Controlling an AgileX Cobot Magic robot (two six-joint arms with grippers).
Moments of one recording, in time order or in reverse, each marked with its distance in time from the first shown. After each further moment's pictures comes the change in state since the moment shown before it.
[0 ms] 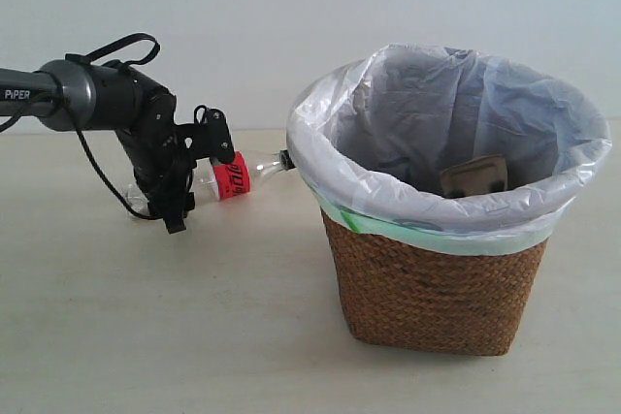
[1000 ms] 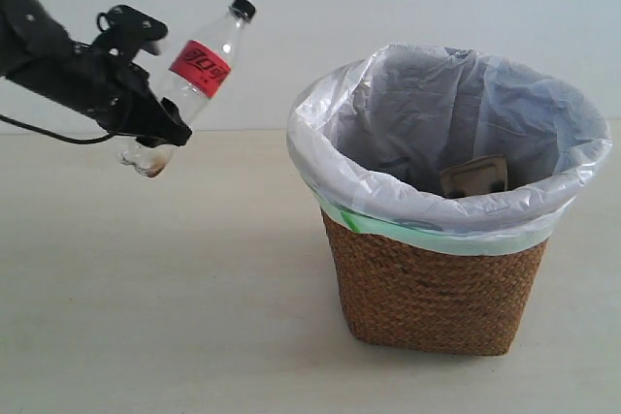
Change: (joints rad) left arm 0.140 -0.382 0.285 -0.900 -0.197 0.247; right arm 0.000 0.000 0.000 0.000 0.000 0.000
